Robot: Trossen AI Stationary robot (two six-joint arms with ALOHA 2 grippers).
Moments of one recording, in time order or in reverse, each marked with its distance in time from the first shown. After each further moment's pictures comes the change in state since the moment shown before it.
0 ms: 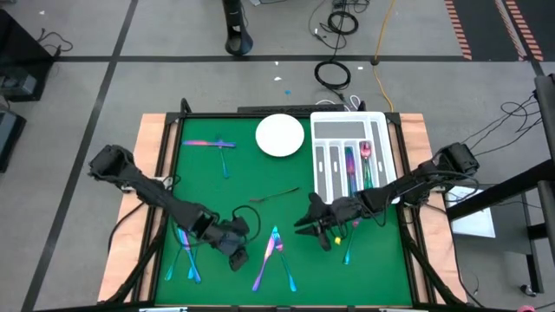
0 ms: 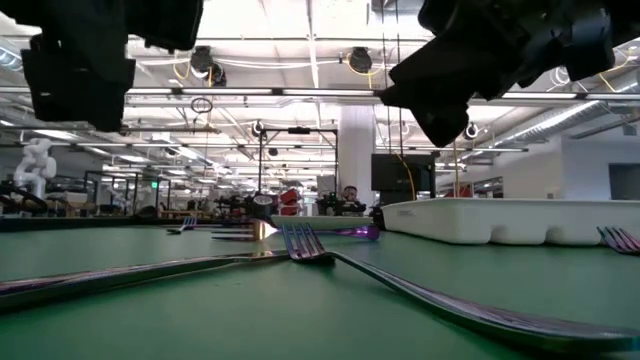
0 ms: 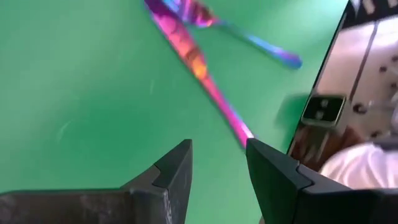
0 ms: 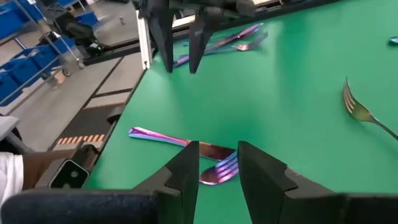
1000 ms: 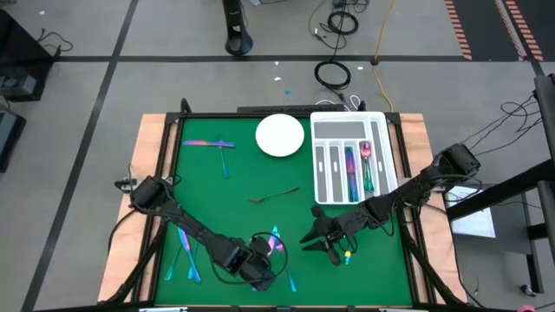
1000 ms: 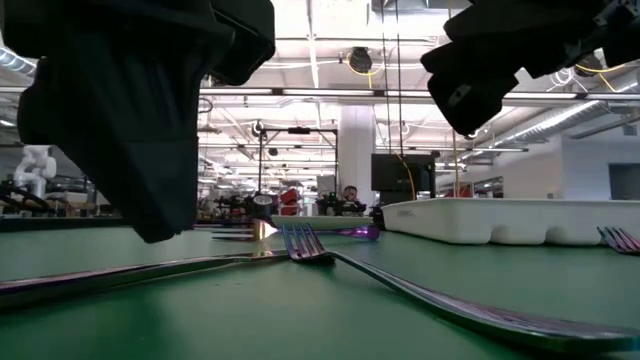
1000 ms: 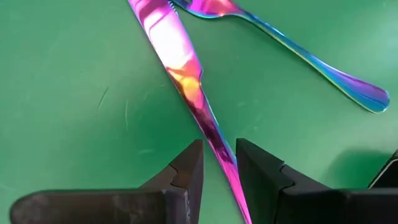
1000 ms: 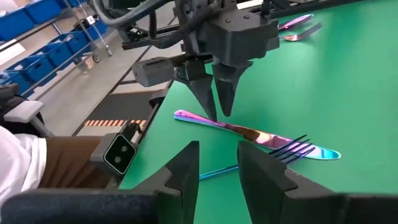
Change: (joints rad) left arm -0.062 0.491 0.501 -0.316 -0.142 -0.204; right arm 0.129 0.000 0.000 0.011 0.005 0.001
